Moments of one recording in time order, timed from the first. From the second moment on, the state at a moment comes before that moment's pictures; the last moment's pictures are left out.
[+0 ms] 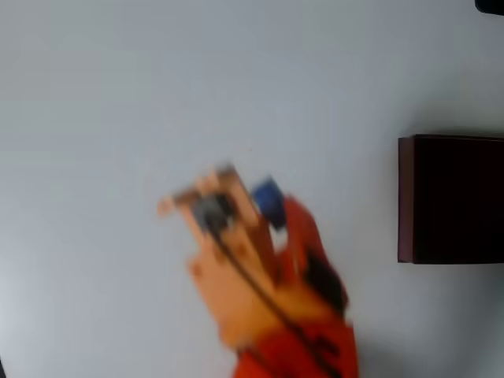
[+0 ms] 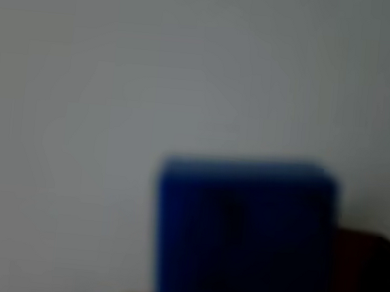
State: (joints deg) arm 2.4 143.9 107.1 83.8 46.8
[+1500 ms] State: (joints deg) arm 44.1 108.1 122.0 44.7 21.4
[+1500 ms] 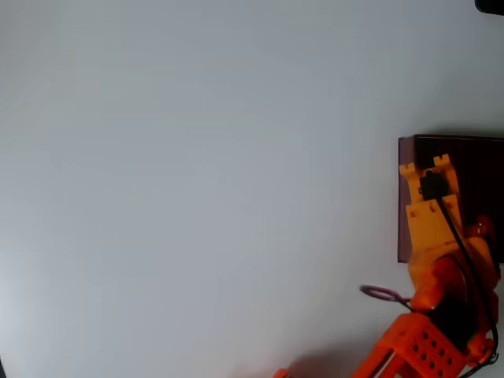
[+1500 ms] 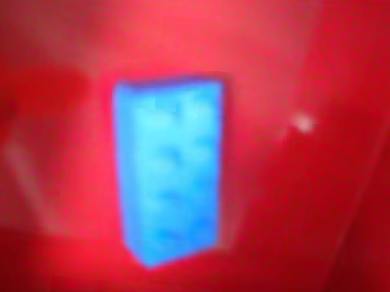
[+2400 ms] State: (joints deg) arm -10.3 189.7 158.5 70.4 4.9
